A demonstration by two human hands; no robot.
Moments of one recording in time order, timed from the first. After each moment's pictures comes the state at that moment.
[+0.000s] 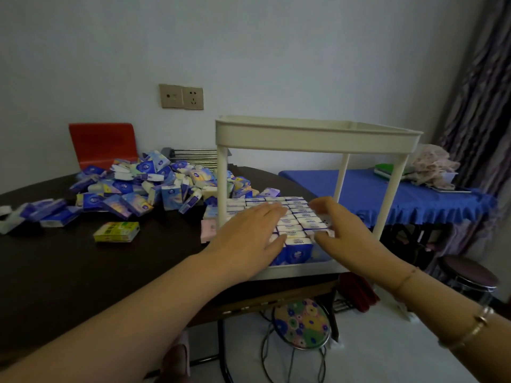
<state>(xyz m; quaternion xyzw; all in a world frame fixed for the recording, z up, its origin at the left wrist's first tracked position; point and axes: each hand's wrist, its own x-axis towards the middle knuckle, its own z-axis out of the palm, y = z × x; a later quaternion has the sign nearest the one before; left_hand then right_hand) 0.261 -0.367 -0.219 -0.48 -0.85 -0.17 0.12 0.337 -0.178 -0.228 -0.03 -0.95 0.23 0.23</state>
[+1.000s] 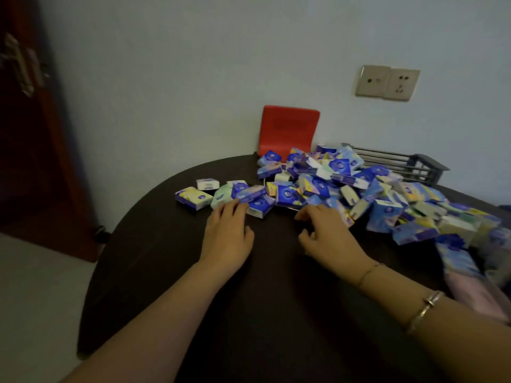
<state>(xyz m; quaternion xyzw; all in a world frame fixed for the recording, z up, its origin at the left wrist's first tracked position) 0.008 -0.698 -0.325 -0.03 -0.96 -0.23 0.18 0.013 -0.505 -0.294 0.18 -0.96 0.19 0.15</state>
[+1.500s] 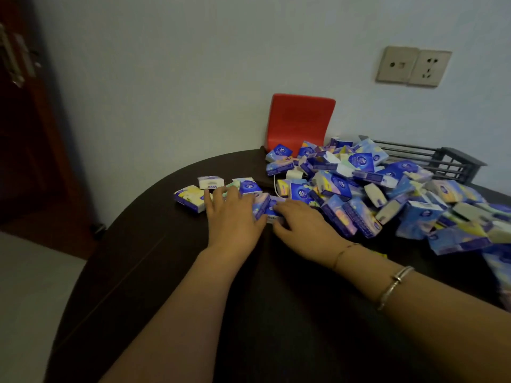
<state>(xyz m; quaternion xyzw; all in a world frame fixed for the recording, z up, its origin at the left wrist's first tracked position) -0.045 -0.704 -0.318 0.01 -0.97 -0.14 0.19 -0.056 -0.560 -0.310 0.24 -0.96 0.11 0.10</state>
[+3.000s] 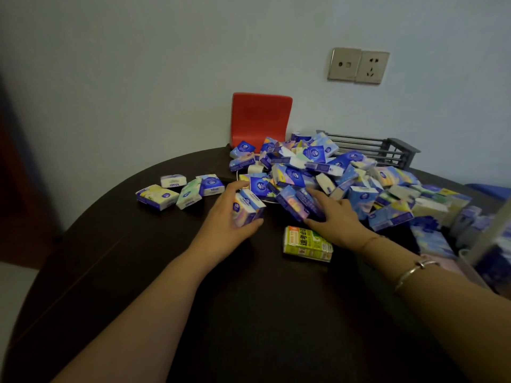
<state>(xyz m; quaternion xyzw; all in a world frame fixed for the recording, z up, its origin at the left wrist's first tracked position) -0.024 -0.672 -0.330 -0.18 -0.83 -0.50 0.13 -0.035 -0.436 -0.307 0.02 -0.98 0.16 0.08</state>
